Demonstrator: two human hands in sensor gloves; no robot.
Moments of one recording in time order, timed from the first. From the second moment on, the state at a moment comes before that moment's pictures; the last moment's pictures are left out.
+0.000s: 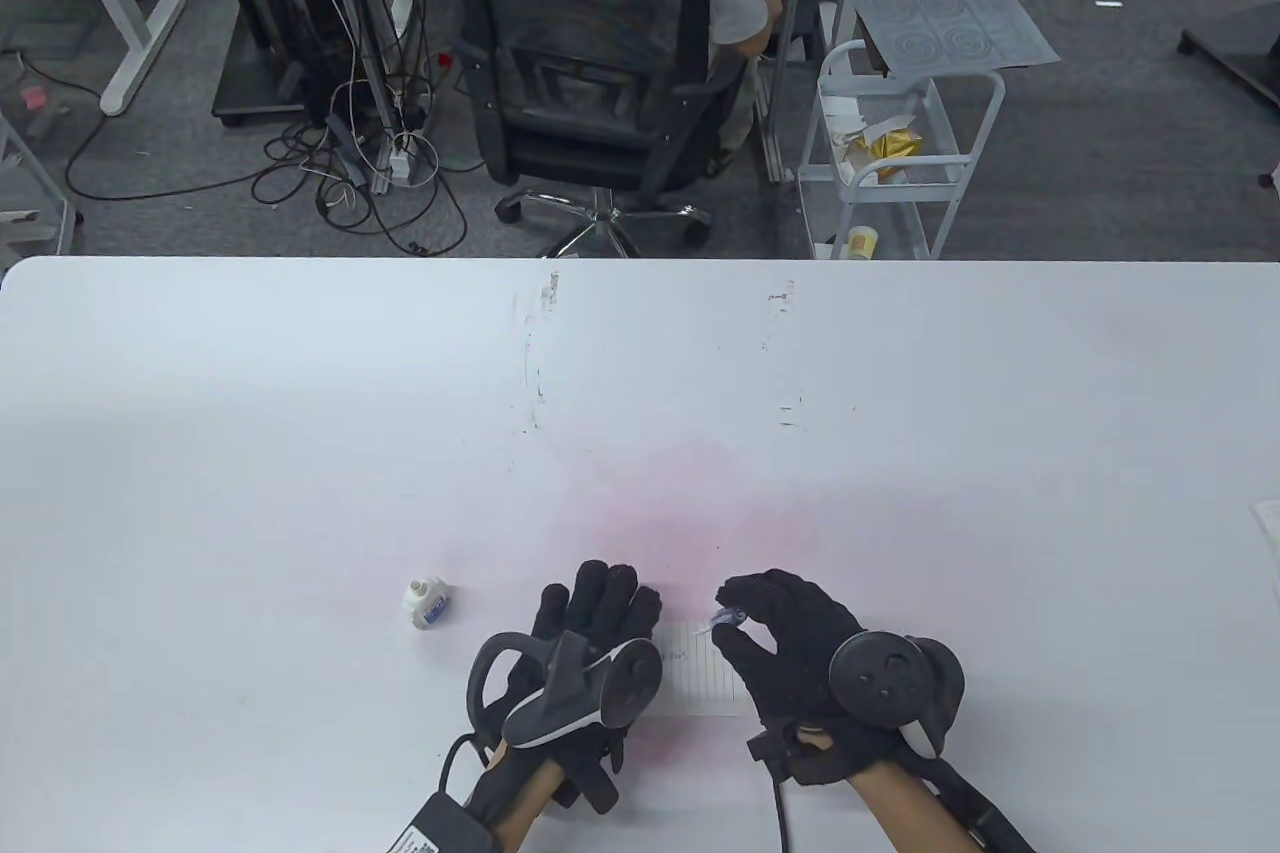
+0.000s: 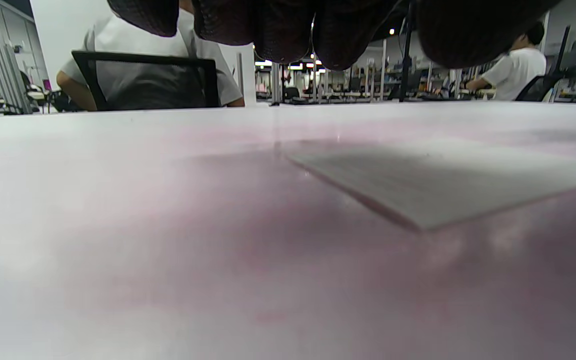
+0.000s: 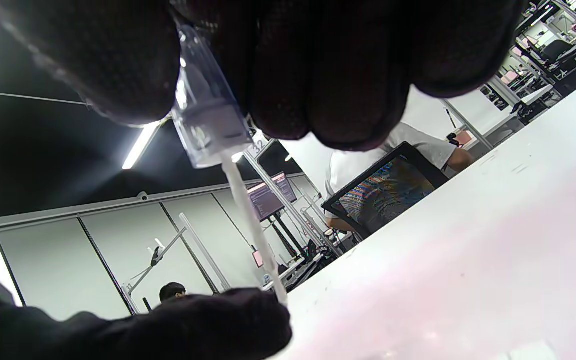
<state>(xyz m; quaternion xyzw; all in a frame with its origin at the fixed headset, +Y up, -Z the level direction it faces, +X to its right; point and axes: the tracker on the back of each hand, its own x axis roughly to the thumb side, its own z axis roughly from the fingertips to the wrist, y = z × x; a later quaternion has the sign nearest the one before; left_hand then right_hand) -0.083 -0.750 -0.233 -0.05 -0.19 -0.01 0.98 0.135 -0.711 -0.229 0.15 -0.15 0.89 0.39</state>
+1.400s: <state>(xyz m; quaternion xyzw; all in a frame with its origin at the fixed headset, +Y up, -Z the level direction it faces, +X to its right) -0.076 -0.777 -0.242 -0.17 -0.19 -0.04 0.97 0.102 -0.741 -0.241 0.17 -0.09 0.93 0.32</state>
